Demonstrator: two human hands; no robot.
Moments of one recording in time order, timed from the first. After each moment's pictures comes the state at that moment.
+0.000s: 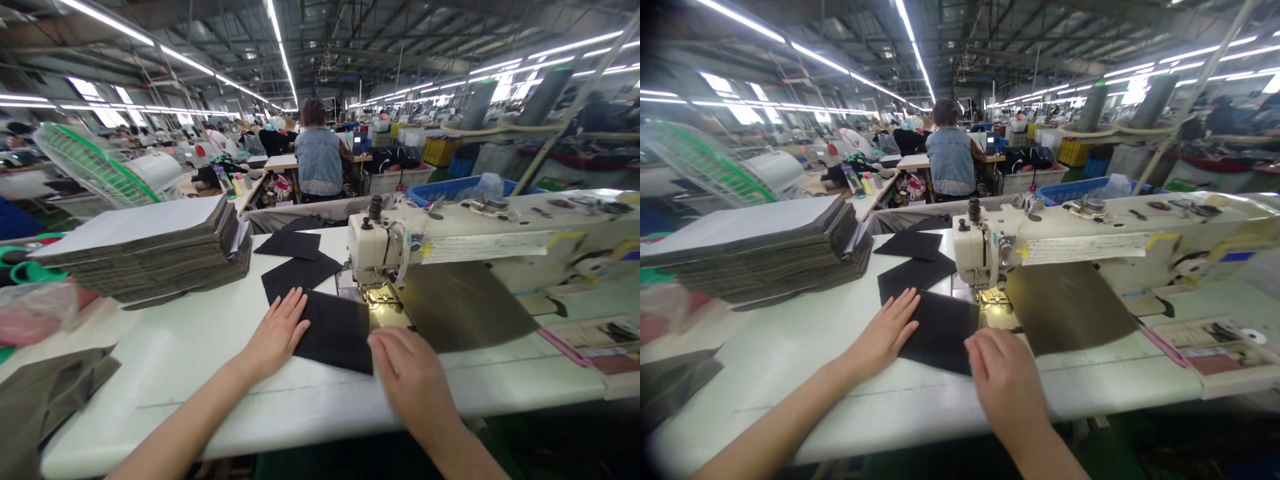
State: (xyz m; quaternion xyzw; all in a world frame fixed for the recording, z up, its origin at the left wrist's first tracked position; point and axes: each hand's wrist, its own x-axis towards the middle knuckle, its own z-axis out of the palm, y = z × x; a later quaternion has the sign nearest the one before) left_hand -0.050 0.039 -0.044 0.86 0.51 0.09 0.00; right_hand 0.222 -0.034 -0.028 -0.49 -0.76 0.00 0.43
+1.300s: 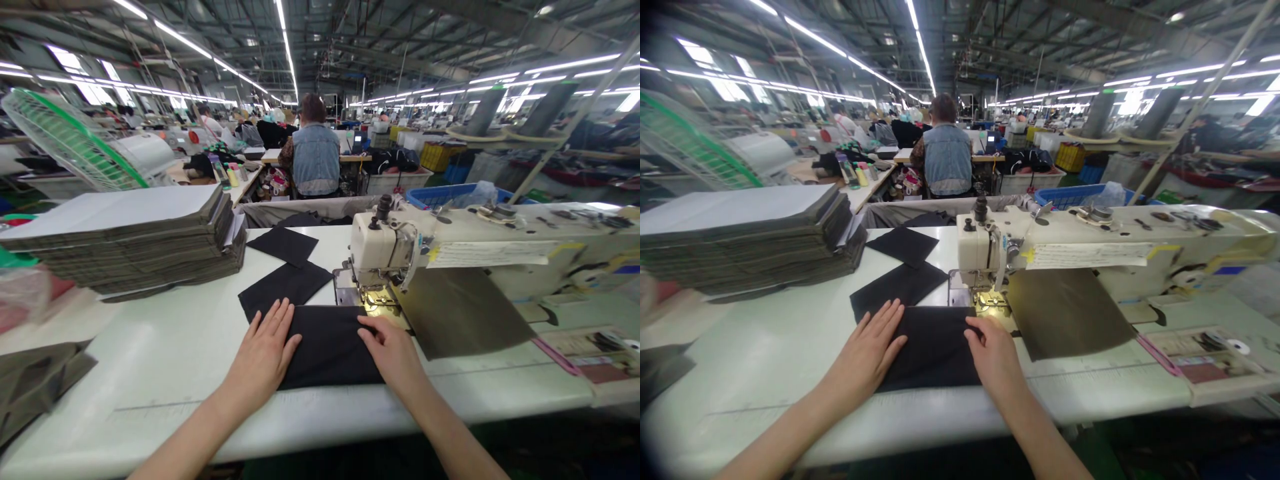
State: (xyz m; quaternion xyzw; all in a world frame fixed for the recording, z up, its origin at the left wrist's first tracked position) left_hand -0.048 0.003 -0.057 0.82 0.56 0.12 -0.05; right_hand 0.222 0.013 -0.057 -0.57 -0.67 0.22 0.42
